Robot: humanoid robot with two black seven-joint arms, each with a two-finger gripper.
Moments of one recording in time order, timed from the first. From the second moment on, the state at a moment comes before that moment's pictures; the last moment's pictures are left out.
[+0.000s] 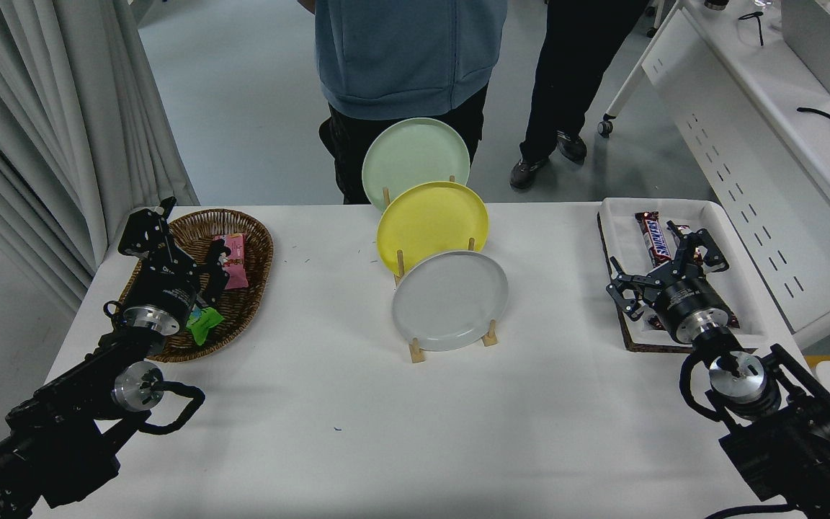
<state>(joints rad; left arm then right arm) -0.56 0.37 -0.74 -0.69 0.13 -0.22 -0.64 0.56 -0.18 1.25 0.59 -0.17 0.26 0.08</state>
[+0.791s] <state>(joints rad) -0.56 0.37 -0.74 -0.69 0.13 -0.22 -0.64 0.86 -0.52 0.53 0.56 -0.04 0.07 0.08</state>
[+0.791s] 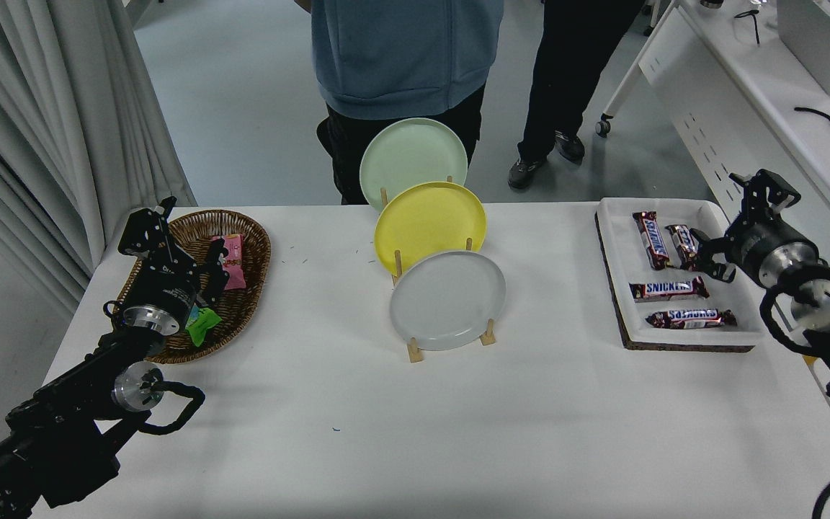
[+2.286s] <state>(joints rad) -0.56 0.37 -0.74 -0.69 0.13 -0.22 -0.64 1.35 -0.71 -0.31 0.99 -0.02 0.56 0.08</state>
